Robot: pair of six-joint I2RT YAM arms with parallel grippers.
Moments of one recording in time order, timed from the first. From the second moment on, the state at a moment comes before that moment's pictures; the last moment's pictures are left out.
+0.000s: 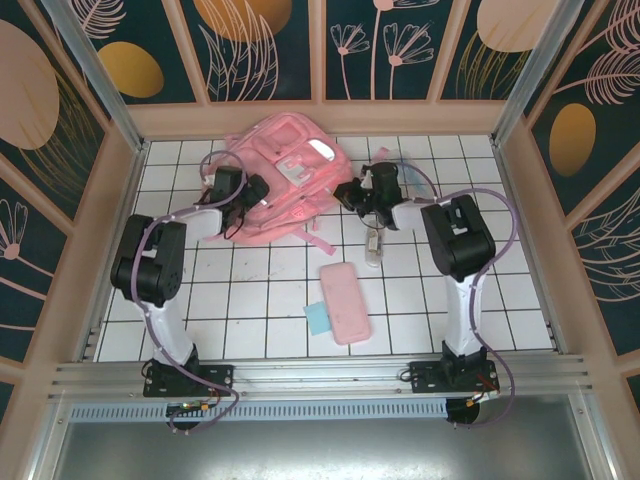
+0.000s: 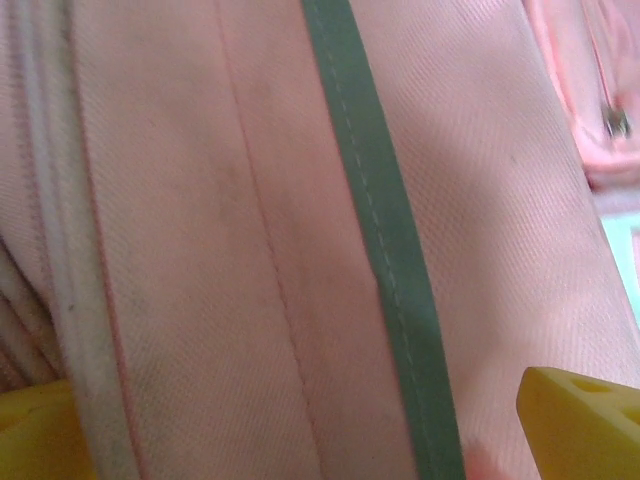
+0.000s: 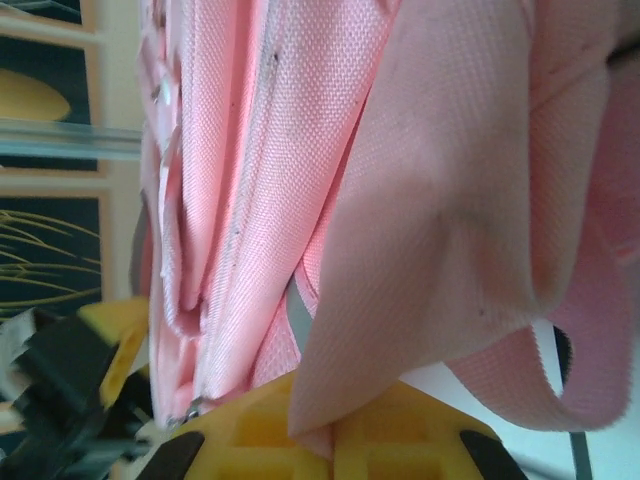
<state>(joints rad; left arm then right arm) -0.23 1.92 1.11 0.09 -0.05 -0.85 0.38 2.09 1.17 0.42 -0.54 1.06</state>
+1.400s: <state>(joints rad) -0.51 1.76 0.98 -0.05 0.06 -0.67 0.54 1.99 1.17 0.40 -0.28 1.53</state>
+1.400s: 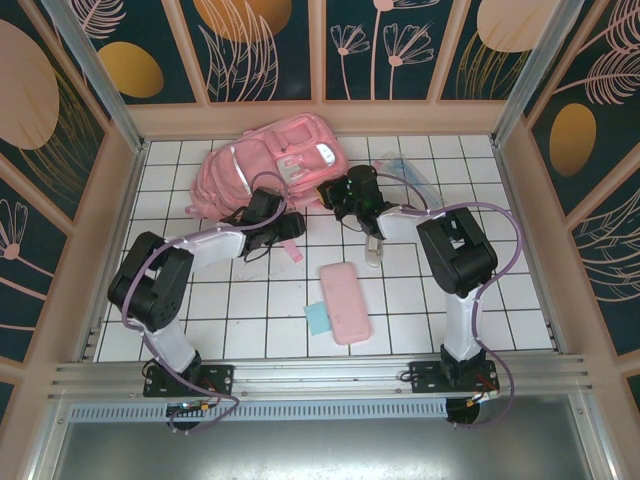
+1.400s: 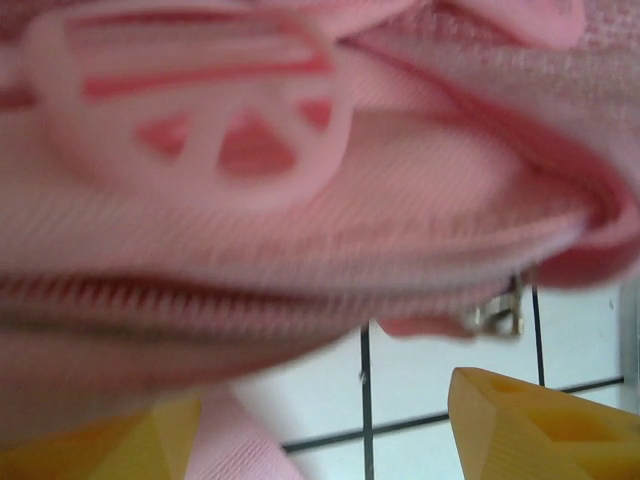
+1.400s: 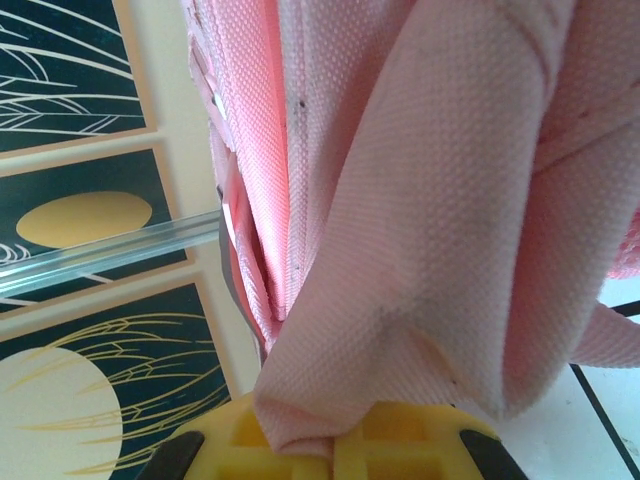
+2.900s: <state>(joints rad) -0.52 1.69 1.00 -0.14 0.09 -0.57 0.44 1.99 1.14 0.43 -0.32 1.35</state>
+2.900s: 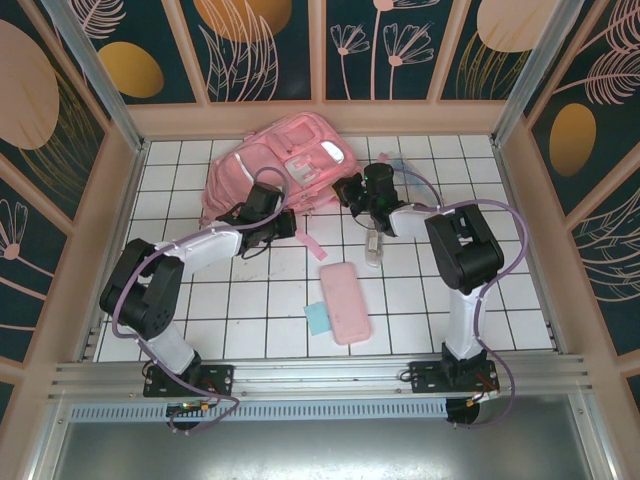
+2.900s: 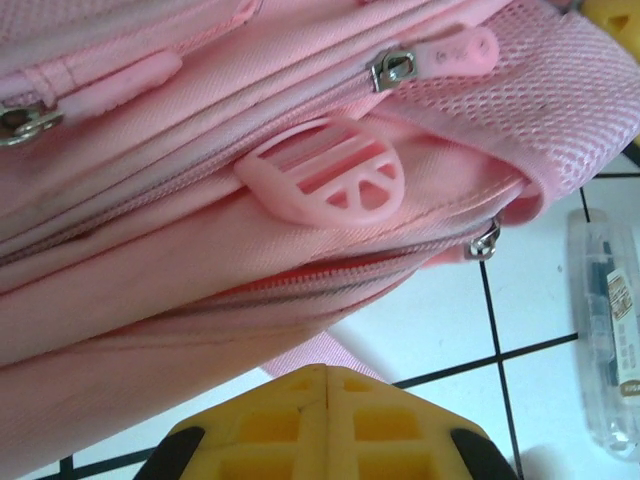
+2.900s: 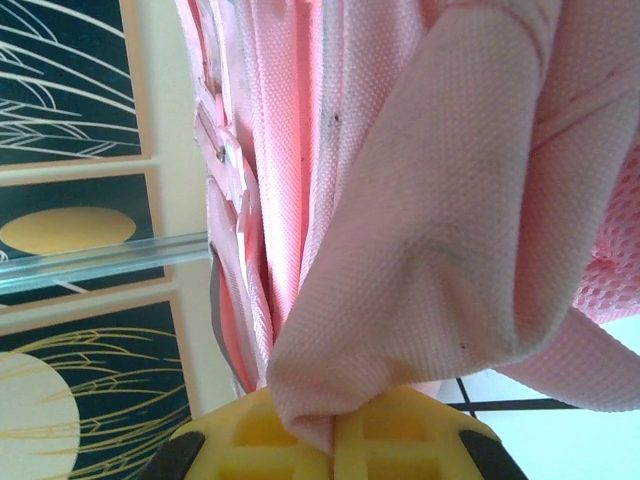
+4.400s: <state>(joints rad) -0.57 1.85 1.20 -0.13 0.03 -0.62 0.47 1.99 1.32 0.18 -0.26 1.59</state>
